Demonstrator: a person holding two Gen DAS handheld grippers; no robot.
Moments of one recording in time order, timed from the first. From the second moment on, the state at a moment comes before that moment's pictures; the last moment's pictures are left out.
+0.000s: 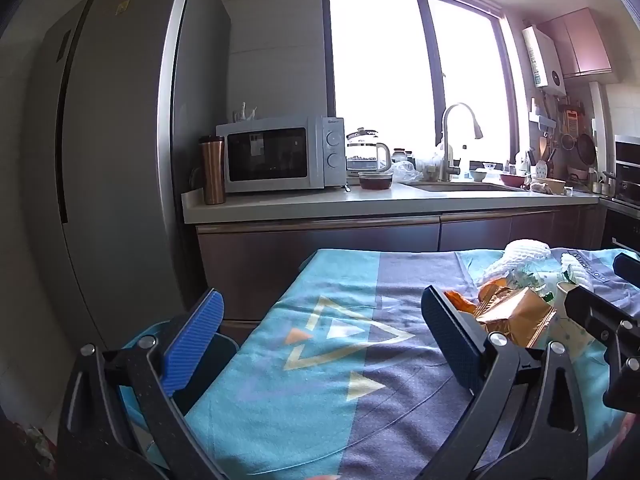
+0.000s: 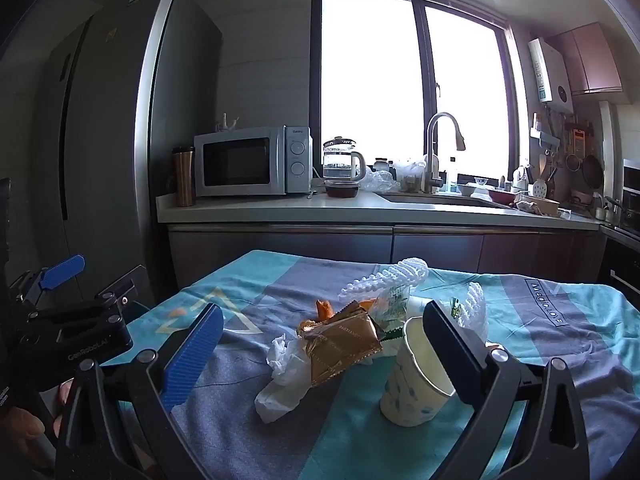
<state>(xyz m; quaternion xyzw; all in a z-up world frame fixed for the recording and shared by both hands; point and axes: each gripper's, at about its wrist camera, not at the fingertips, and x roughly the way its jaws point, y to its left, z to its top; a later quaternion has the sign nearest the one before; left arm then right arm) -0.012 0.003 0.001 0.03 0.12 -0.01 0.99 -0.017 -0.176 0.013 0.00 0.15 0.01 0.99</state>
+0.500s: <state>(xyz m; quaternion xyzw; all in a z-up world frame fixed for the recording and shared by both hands) -0.013 0.005 0.003 0.02 0.12 0.00 0.99 -0.019 -0.178 0.015 0.00 0.15 0.01 0.99</state>
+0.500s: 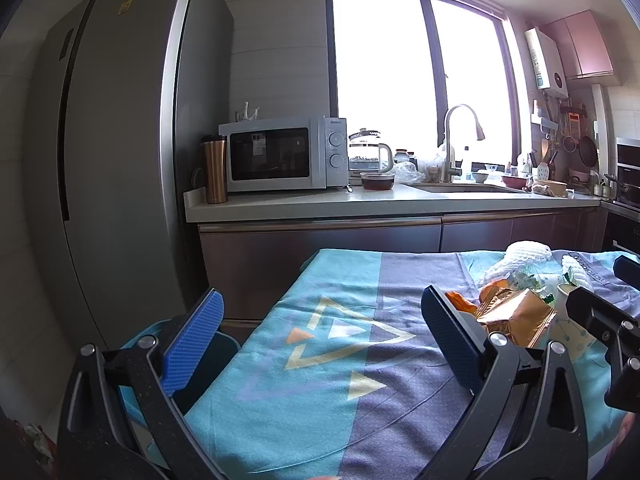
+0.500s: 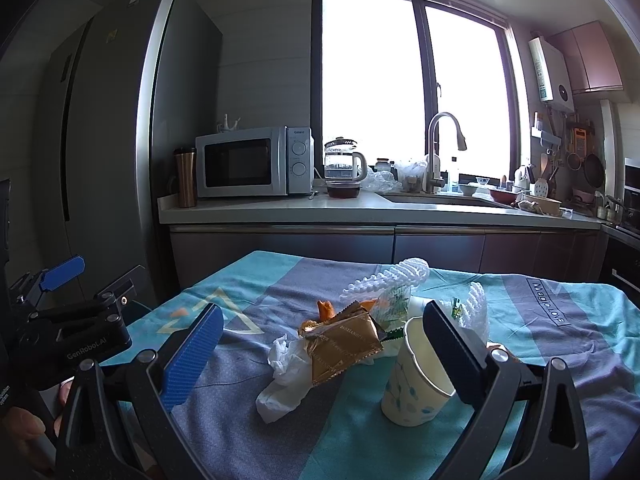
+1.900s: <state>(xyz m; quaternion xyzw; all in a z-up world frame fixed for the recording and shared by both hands) -0.016 0.002 0.006 0.02 0.11 -0.01 0.99 -0.019 -0.181 0.019 0.01 0.15 0.01 0.99</state>
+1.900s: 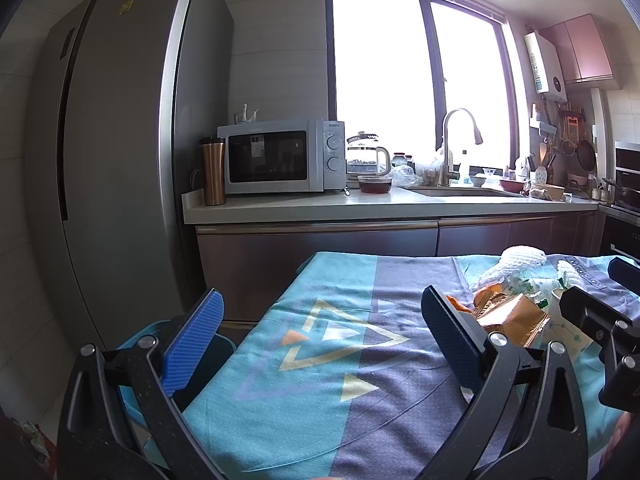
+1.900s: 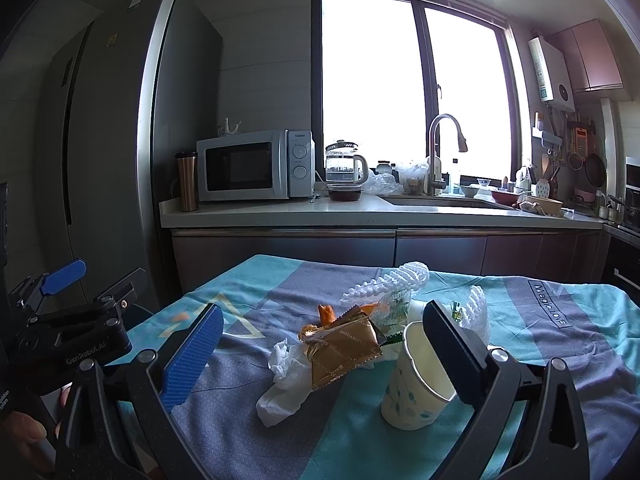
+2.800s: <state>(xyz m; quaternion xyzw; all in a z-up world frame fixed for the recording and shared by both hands) -0.011 -0.004 -0.002 0.02 0.13 -0.03 0.99 -0.018 -0.189 0.017 0.01 0.16 0.02 0.99</state>
